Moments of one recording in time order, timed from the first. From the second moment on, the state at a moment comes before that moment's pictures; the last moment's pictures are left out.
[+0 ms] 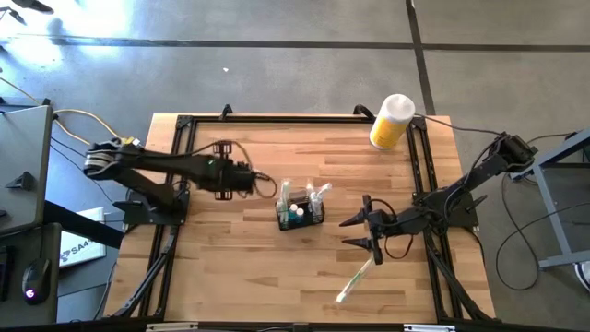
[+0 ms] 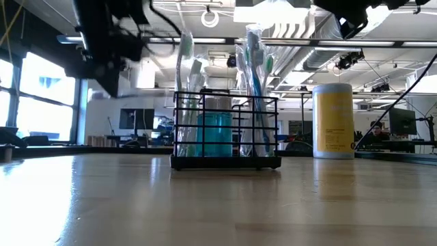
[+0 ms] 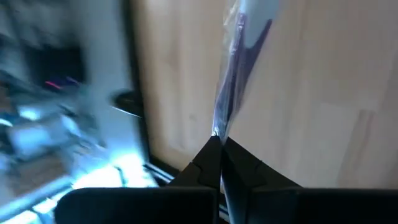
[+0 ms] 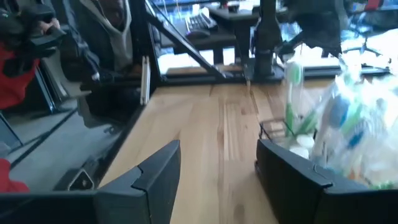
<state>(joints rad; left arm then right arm) 0.00 1.35 1.02 -1.18 -0.68 0.00 0.55 1.10 0.51 0.39 0.42 0.23</state>
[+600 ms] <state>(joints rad) -0.67 1.47 1.10 -0.13 -1.18 1.14 0.53 1.10 0.51 0.57 0.41 0.36</state>
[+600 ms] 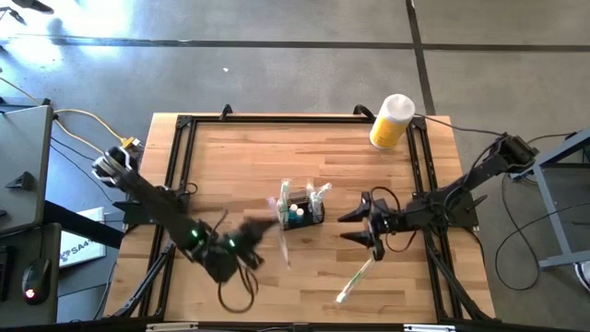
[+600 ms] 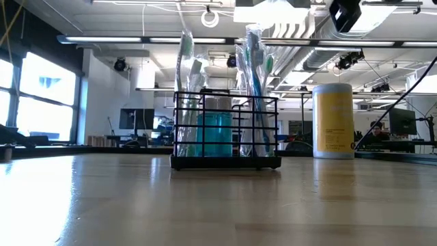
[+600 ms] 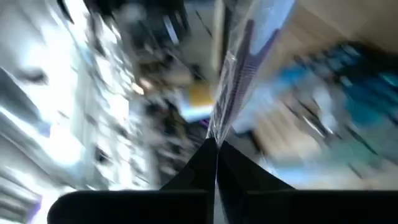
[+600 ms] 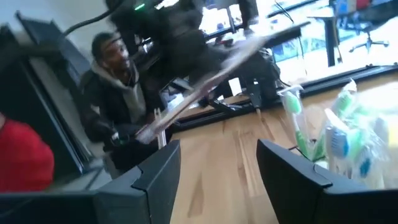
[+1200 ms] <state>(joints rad) -0.61 1.90 1.35 0.36 -1.02 1.81 0.49 1.22 0.51 0.67 0.39 0.43</state>
